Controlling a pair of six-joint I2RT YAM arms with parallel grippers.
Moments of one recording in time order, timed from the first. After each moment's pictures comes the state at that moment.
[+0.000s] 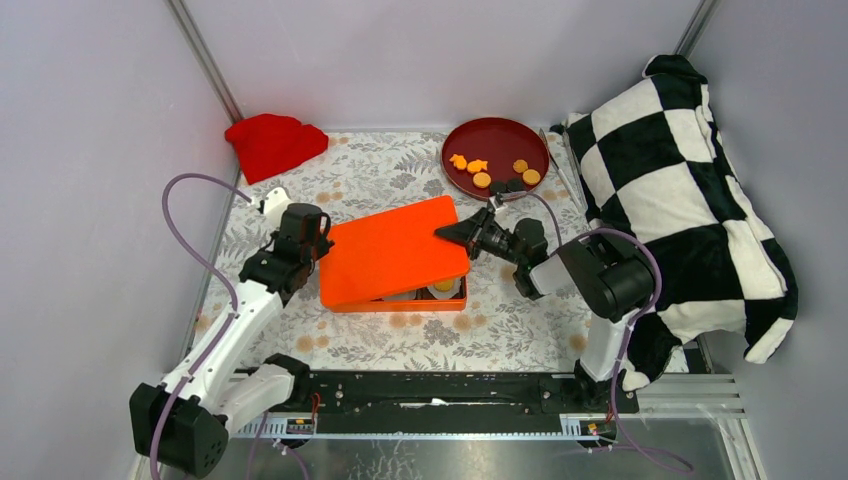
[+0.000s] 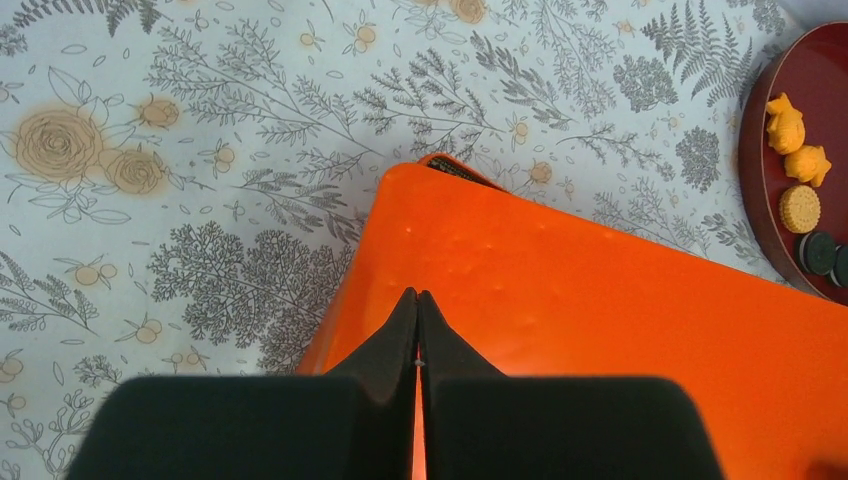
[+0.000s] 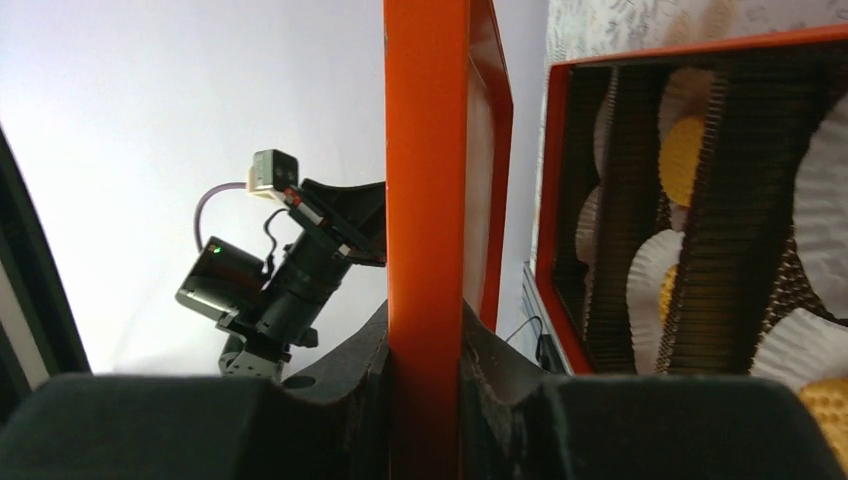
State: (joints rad) left arm -0.32 0.99 0.81 -0.52 -0.45 -0.77; right arm 0.47 1.85 0.58 1.33 -0.62 1.62
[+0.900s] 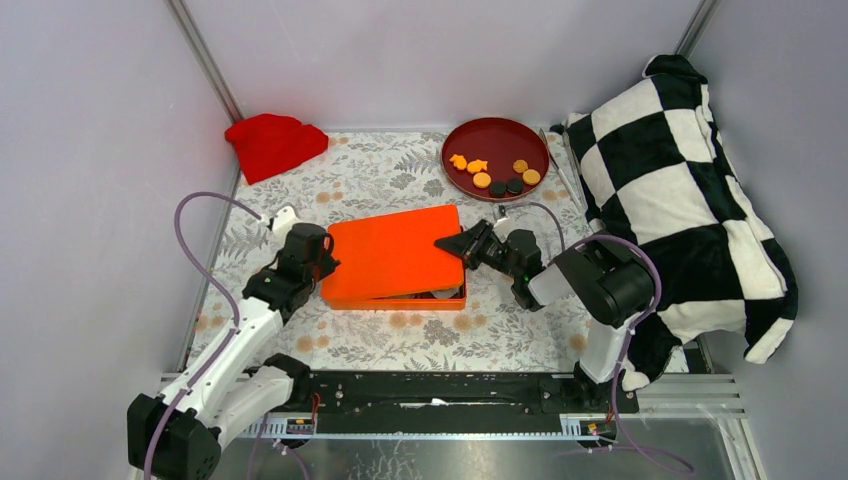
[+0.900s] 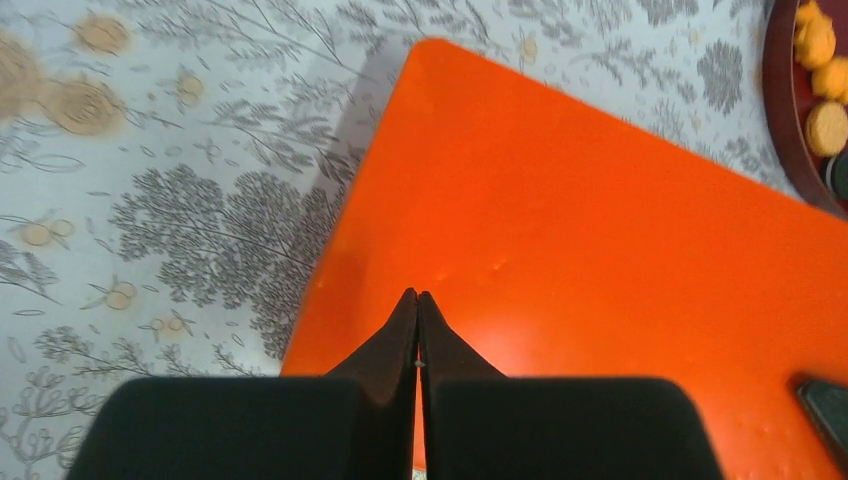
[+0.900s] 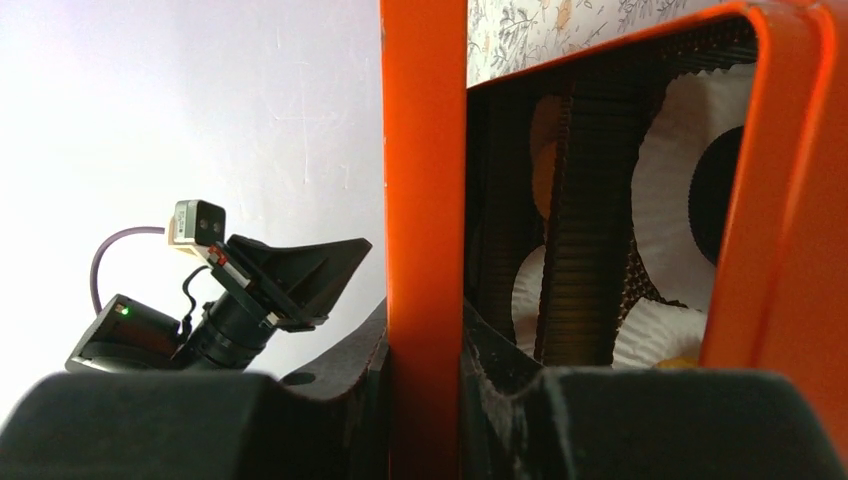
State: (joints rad) left arm -0.36 0.89 0.67 -0.50 -0.39 -0.78; right arm 0.54 1.86 0.52 1.24 -0.40 1.39
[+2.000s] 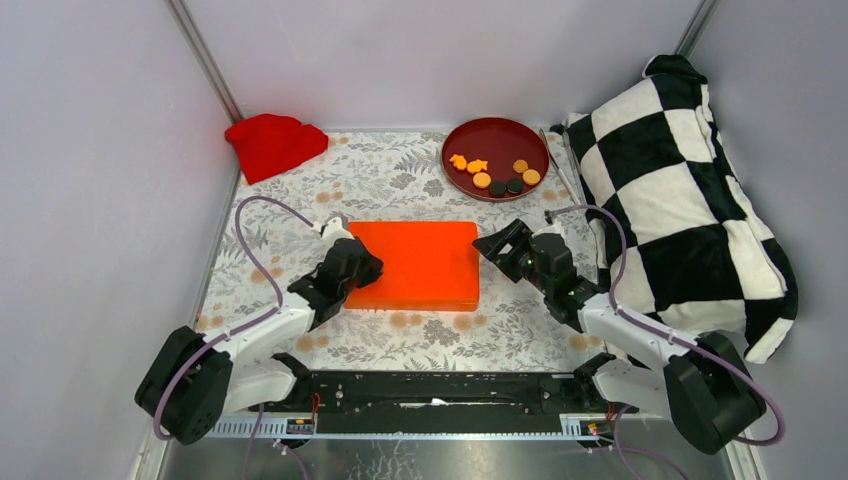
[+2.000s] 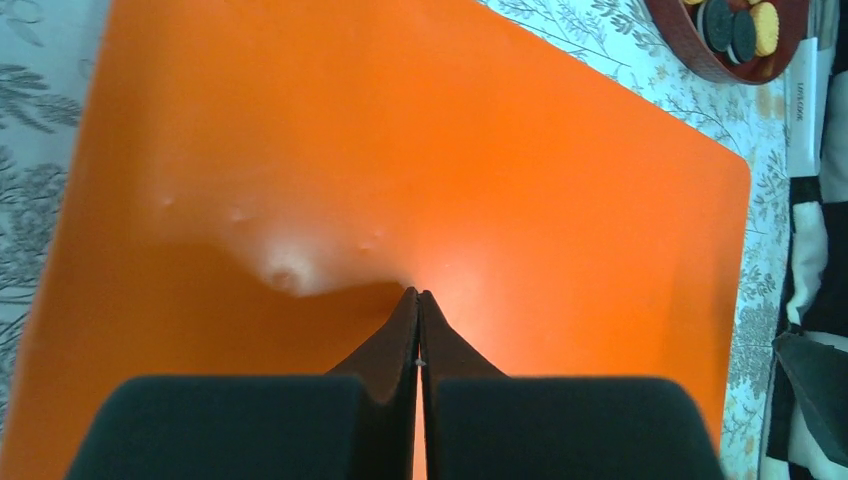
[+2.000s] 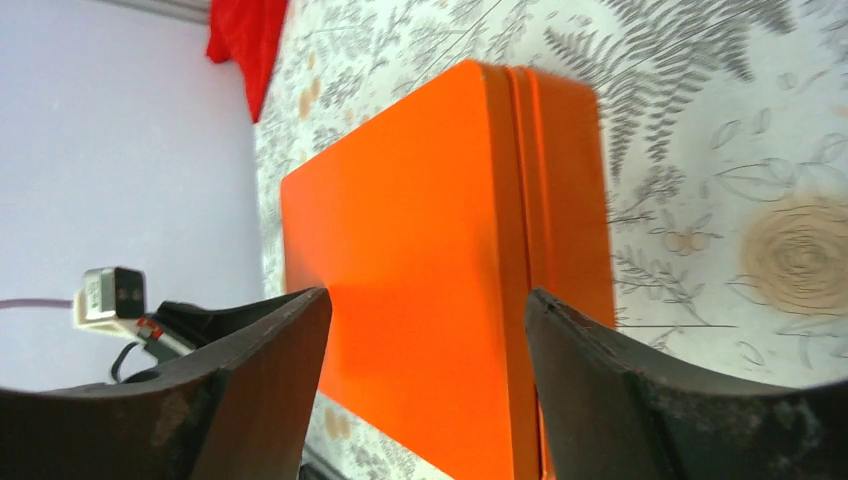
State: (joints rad) left arm -0.57 1.13 0.45 0.06 -0.26 -0.88; right arm 0.54 1.13 0.42 0.32 0.00 1.10
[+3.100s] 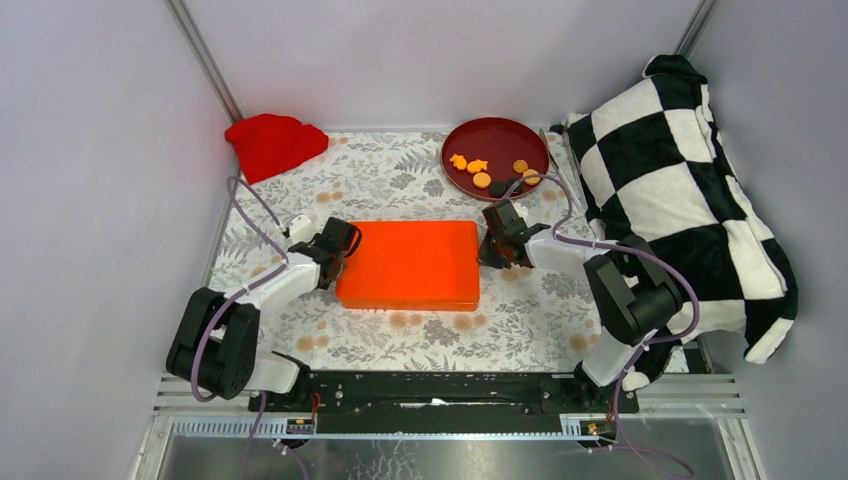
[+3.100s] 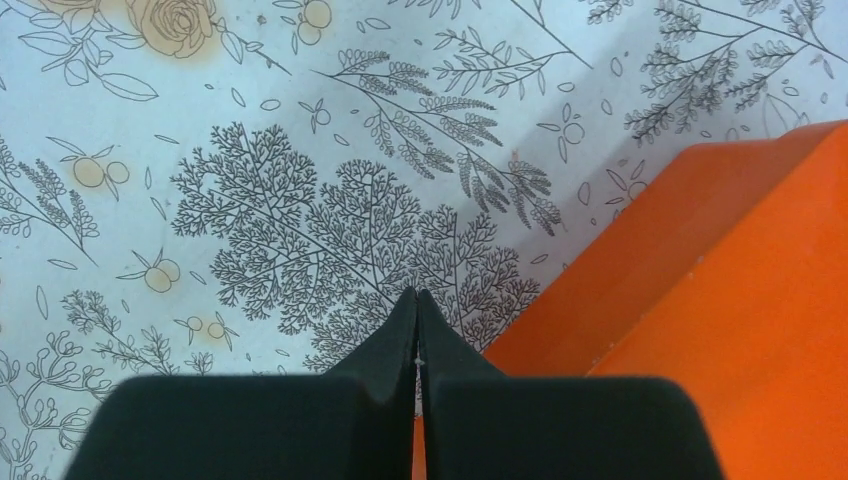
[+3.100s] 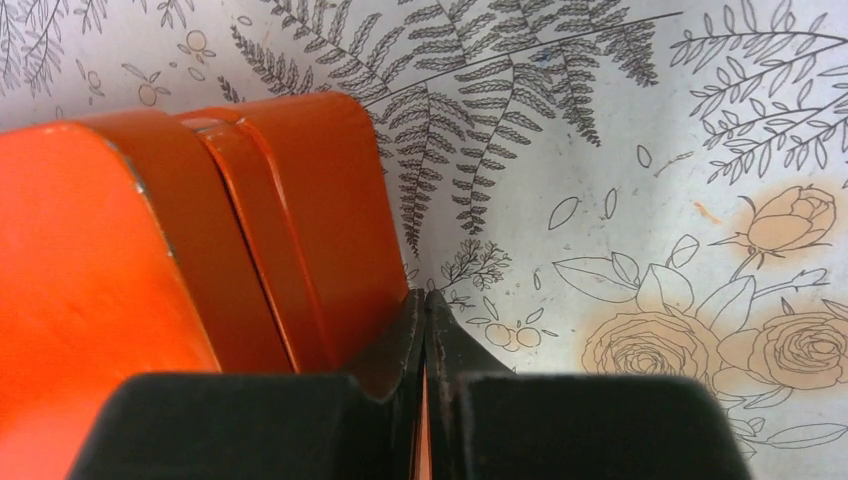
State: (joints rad) left arm -0.36 1.37 0.69 -0.50 -0.54 -1.00; right arm 0.54 1.70 0.91 -0.21 0.09 0.81
